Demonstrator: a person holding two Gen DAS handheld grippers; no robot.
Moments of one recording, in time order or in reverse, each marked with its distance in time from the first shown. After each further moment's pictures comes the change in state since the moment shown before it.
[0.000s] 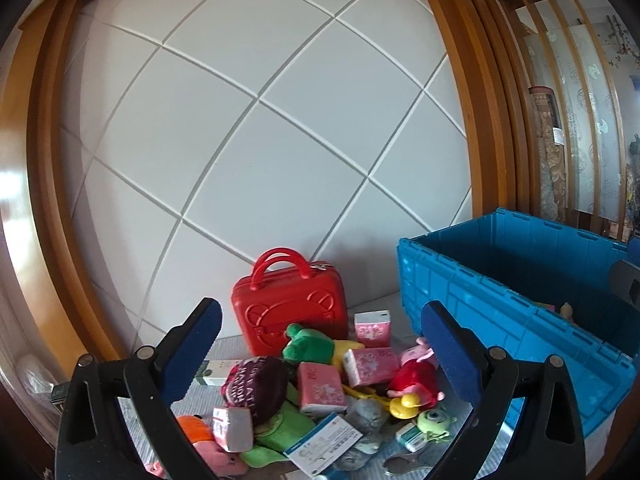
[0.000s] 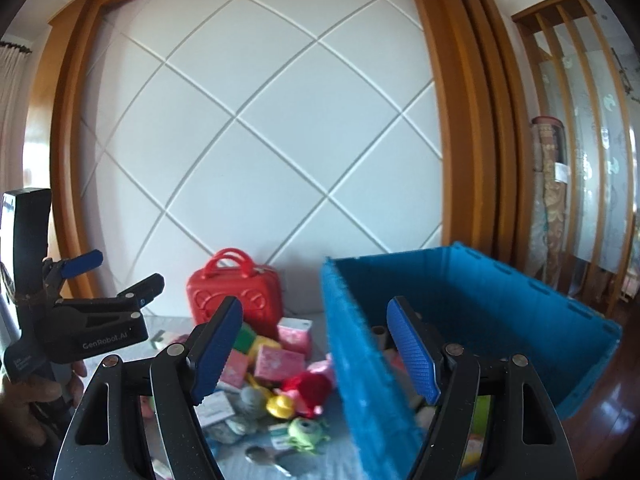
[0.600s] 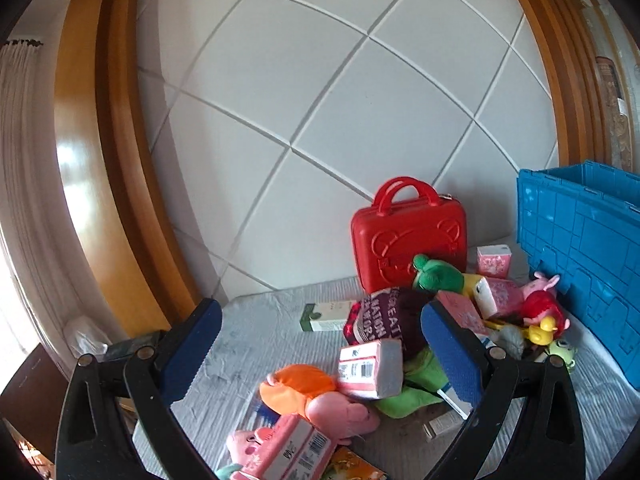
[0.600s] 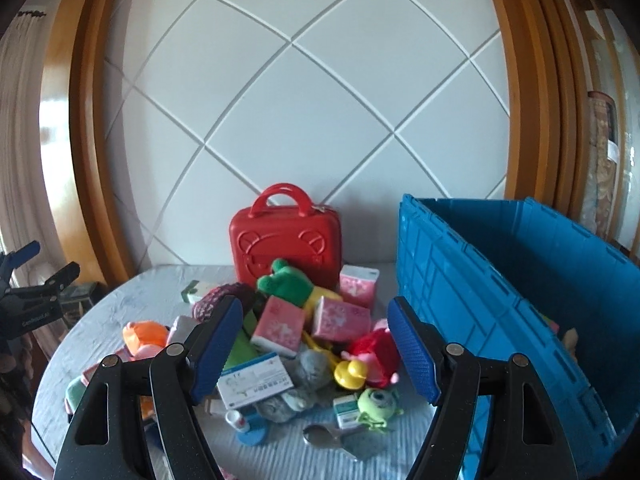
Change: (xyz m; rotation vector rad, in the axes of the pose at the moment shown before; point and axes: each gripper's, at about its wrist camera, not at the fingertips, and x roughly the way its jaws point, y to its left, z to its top) left arm 0.016 0.160 -0.122 -0.022 0.123 0.211; right arm 0.096 0.079 -0.067 -0.036 0.187 0.092
